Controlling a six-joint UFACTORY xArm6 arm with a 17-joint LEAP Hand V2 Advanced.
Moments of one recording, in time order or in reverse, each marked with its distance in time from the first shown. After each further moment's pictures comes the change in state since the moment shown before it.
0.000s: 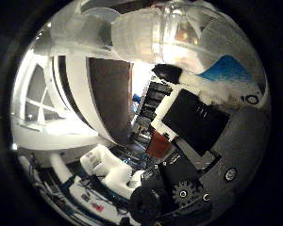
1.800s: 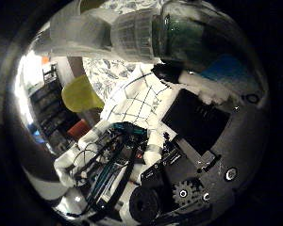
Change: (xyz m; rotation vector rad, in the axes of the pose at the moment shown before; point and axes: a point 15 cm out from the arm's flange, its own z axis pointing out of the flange) arm -0.039 0.064 -0.359 -0.721 1.225 0.470
